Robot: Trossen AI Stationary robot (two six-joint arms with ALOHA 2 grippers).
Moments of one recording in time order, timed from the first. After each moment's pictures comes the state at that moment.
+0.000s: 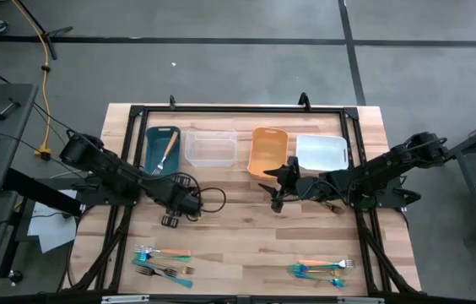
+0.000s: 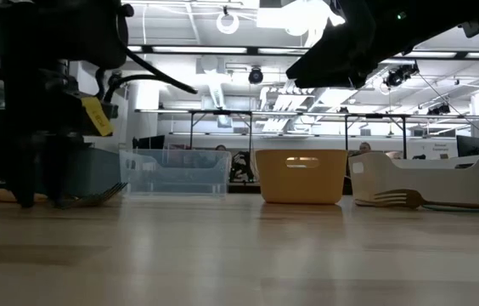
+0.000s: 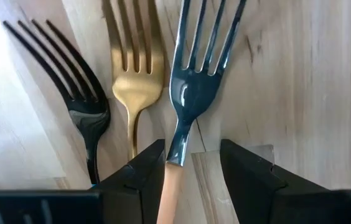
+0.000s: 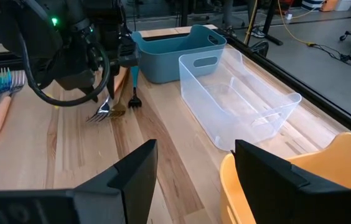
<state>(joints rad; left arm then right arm) -0.32 1.58 0.77 -0.78 -0.18 -0.07 0.27 1.36 0.64 0.33 0.59 0.21</state>
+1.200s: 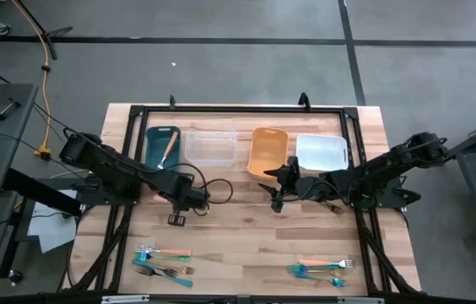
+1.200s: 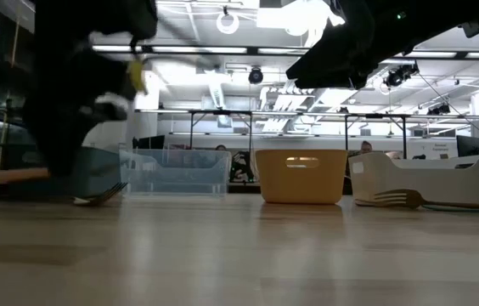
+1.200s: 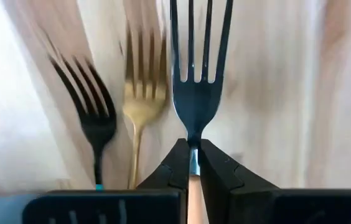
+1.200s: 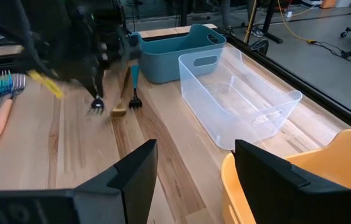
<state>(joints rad) -0.26 1.56 0.92 -0.87 -0.07 -0.10 0.27 1.36 0.64 0.33 0.59 0.23</state>
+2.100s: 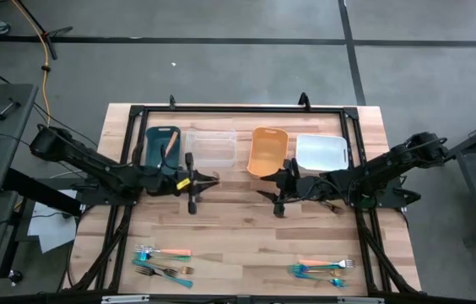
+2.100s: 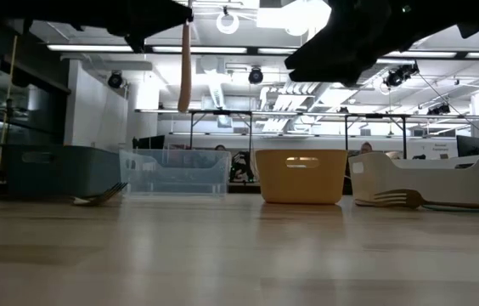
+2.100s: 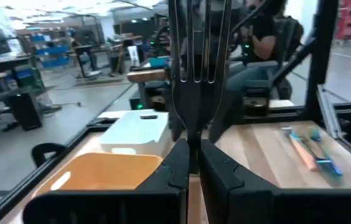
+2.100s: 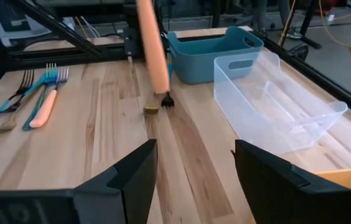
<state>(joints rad) -0.29 1.16 0.44 0.73 -0.43 0.11 0.28 1.36 0.64 0.37 0.46 0.17</state>
